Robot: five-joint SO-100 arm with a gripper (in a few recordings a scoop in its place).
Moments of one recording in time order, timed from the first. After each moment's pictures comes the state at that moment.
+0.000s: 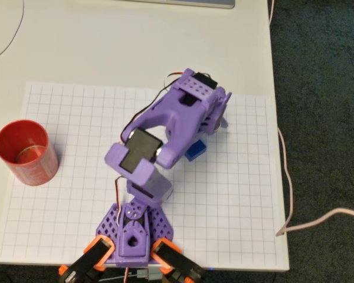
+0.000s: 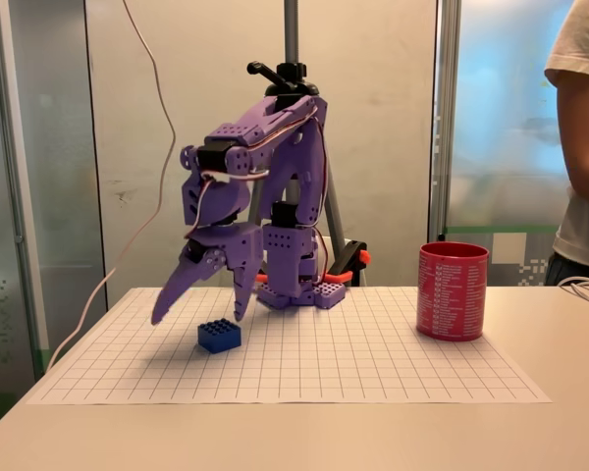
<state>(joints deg) 30.1 105.5 132.5 71.6 22.9</state>
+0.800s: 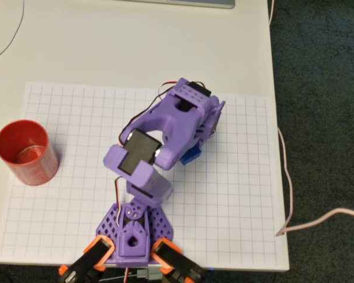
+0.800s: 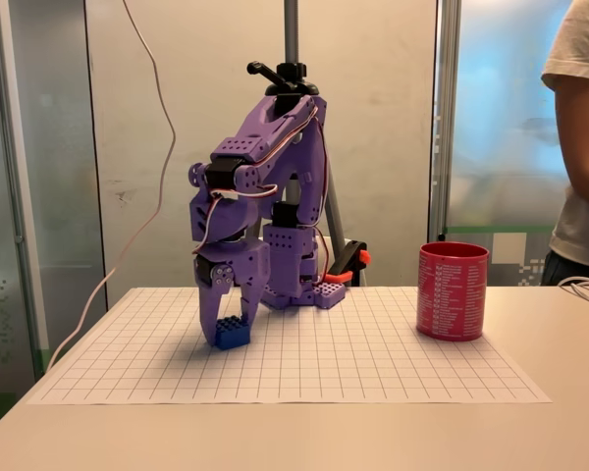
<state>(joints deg) 30.7 106.6 138.1 62.8 22.0</state>
